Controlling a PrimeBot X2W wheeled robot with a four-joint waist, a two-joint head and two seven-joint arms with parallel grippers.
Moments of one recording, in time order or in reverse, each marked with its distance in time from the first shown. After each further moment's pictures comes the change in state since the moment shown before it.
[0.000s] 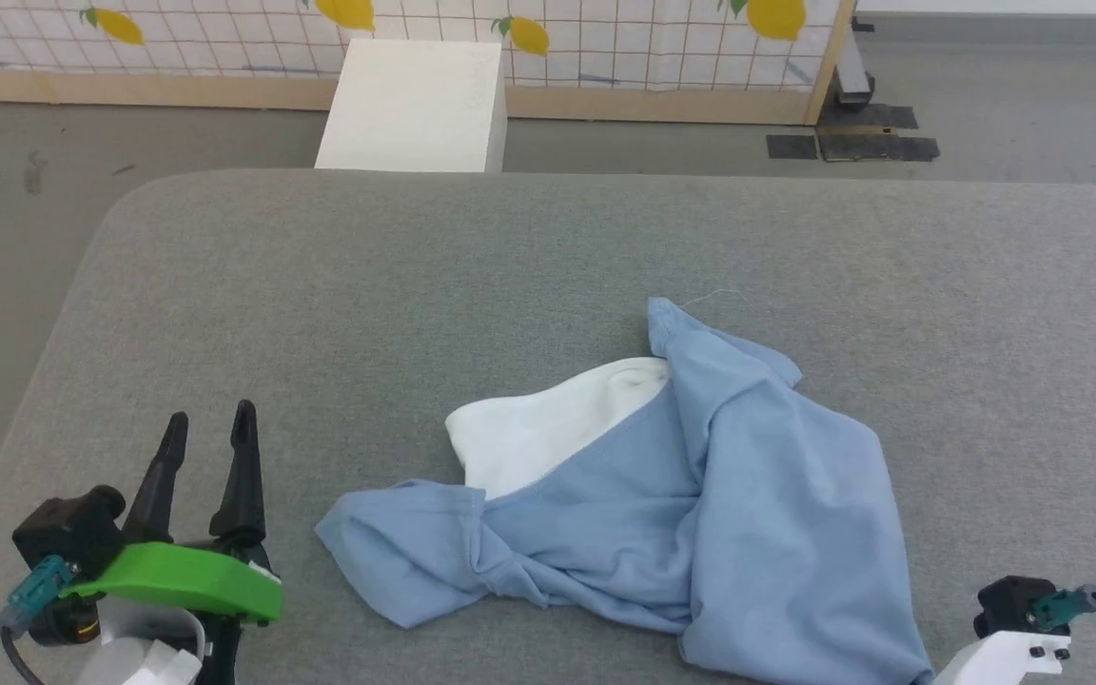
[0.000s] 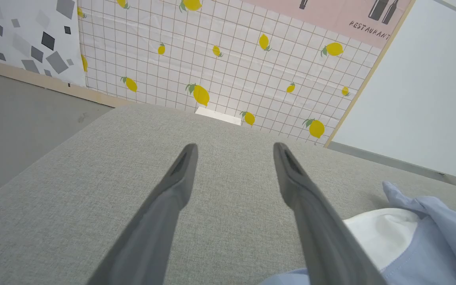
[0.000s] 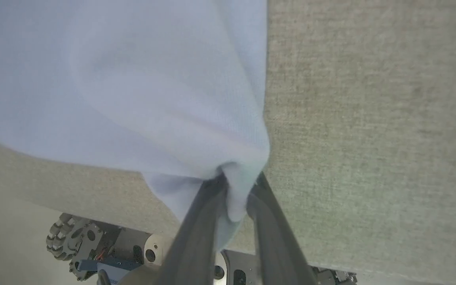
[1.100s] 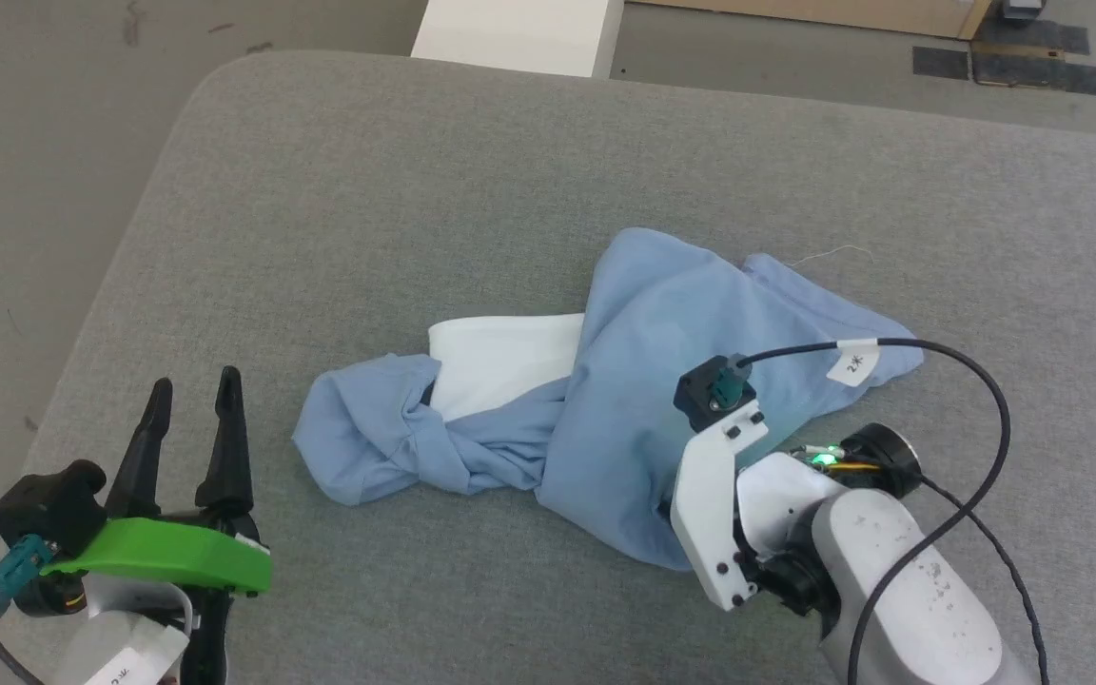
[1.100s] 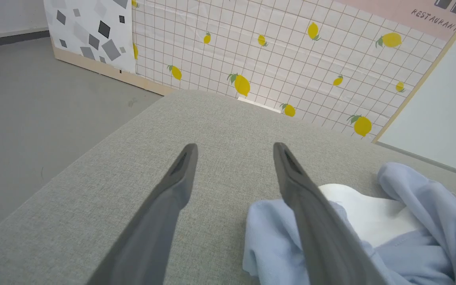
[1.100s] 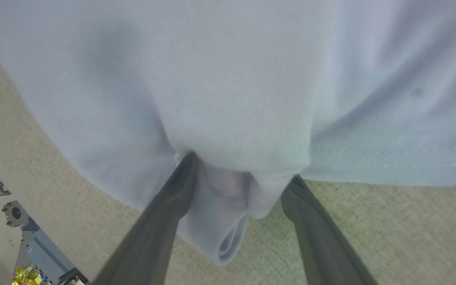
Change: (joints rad) left arm -0.037 0.017 -0.003 -0.014 -0.024 0.005 -0.016; right arm -0.577 0.000 0.531 0.287 -0.160 -0.001 0.093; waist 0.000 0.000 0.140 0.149
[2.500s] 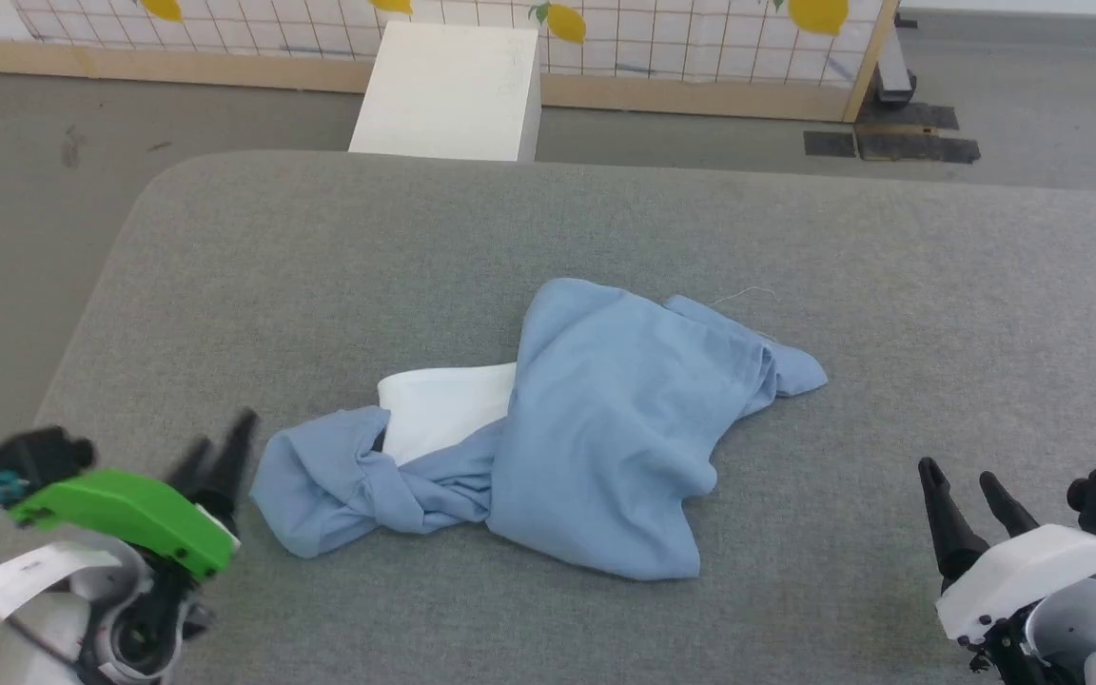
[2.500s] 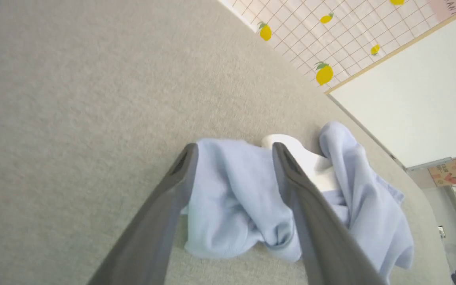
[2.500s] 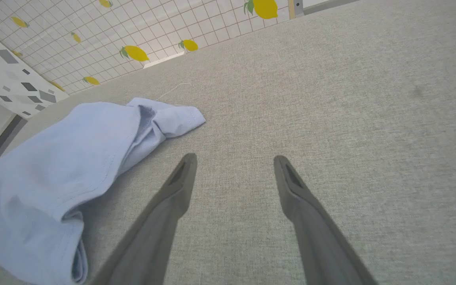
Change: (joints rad) left arm -0.042 0.122 -0.080 0.043 -0.493 0.132 0.480; right arm 0.351 0.000 -0.584 -0.126 0.193 0.000 -0.712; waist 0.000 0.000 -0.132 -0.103
